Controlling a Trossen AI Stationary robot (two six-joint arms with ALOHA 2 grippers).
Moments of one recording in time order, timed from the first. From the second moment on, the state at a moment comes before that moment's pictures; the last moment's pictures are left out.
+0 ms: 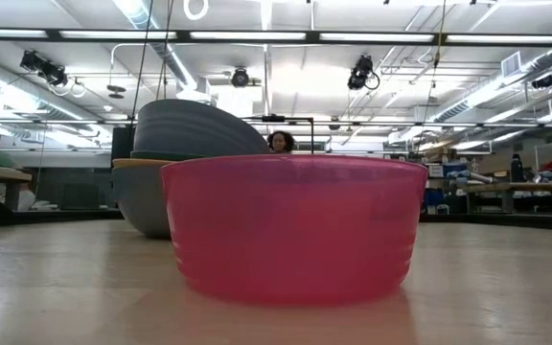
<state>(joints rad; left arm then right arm) -0.19 0.87 1.13 -0.44 -0.19 -0.29 1.06 1.17 0.79 -0.92 -0.05 1.03</state>
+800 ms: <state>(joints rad) -0.19 0.87 1.13 -0.44 -0.18 -0.26 0.85 1.30 0.87 -0.85 0.03 0.87</state>
